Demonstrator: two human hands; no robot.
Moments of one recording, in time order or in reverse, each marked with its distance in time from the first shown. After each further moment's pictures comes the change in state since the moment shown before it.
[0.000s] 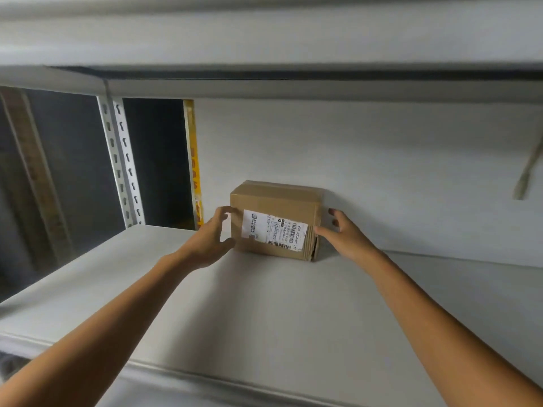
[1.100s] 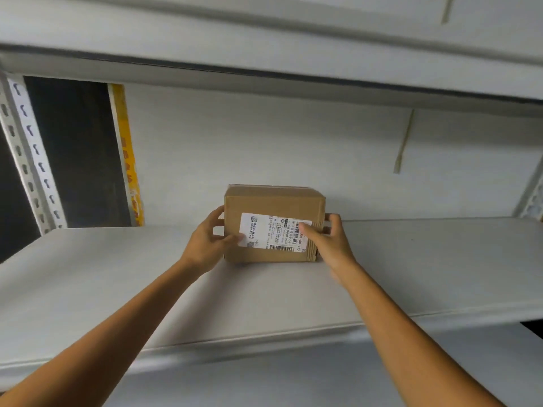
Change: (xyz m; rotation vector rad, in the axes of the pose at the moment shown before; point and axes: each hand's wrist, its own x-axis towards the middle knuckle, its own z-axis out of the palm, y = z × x) left_hand -0.040 0.052 0.042 -0.766 -0.134 0.068; right_hand -0.114 0.017 -0.005 0.396 0.427 0.074
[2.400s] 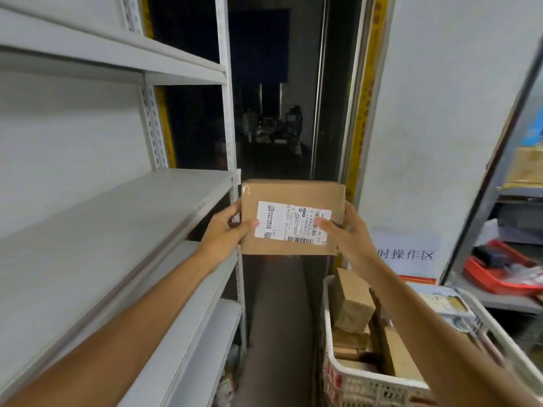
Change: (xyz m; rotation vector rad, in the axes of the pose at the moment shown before) left_hand -0.161 0.167 0.517 -0.387 -1.202 0.253; right_hand -0.358 -0.052 -0.430 -0.442 1.185 0.057
